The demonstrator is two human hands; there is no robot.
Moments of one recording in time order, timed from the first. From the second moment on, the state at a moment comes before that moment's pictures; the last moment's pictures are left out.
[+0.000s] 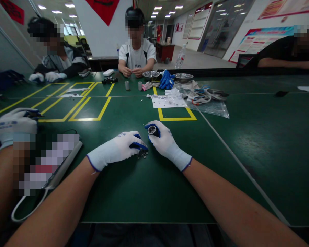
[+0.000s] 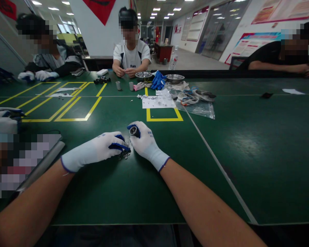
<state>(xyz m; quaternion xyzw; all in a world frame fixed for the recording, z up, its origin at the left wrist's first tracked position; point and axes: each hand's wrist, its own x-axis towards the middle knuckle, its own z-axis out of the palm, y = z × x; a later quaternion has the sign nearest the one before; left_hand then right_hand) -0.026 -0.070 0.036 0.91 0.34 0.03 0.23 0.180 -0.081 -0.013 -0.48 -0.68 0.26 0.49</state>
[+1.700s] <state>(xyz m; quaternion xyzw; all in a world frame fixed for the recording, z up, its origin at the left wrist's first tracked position) 0.004 -0.089 0.040 0.70 0.54 0.33 0.33 0.163 -0.097 -0.016 -0.44 -0.73 0.24 0.46</state>
